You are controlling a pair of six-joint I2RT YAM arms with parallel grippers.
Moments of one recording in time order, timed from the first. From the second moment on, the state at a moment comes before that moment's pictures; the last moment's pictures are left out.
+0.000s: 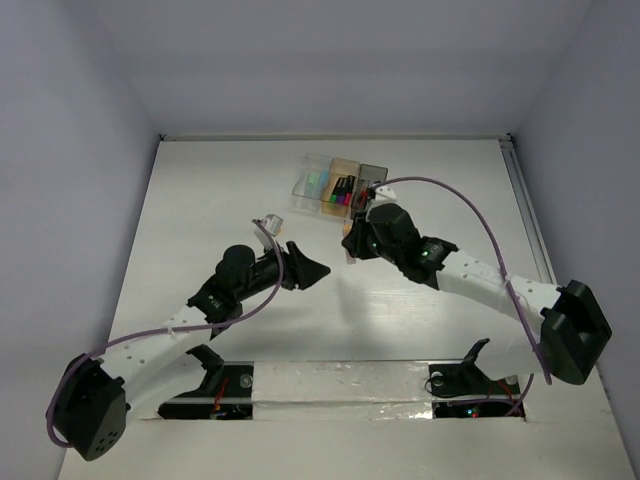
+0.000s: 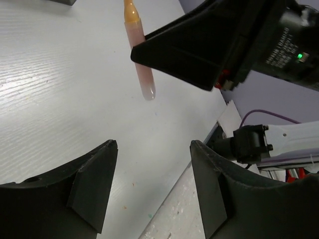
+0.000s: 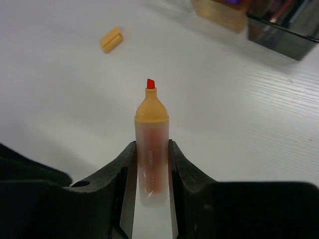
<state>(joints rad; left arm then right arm) -0.65 0.88 0.39 0.31 0.34 -0.77 0.78 1.33 0.93 -0.15 0.20 0.55</state>
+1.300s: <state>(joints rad) -0.68 0.92 0.40 0.34 0.07 -0.68 0.93 1.45 1.01 0.08 0.08 0.64</state>
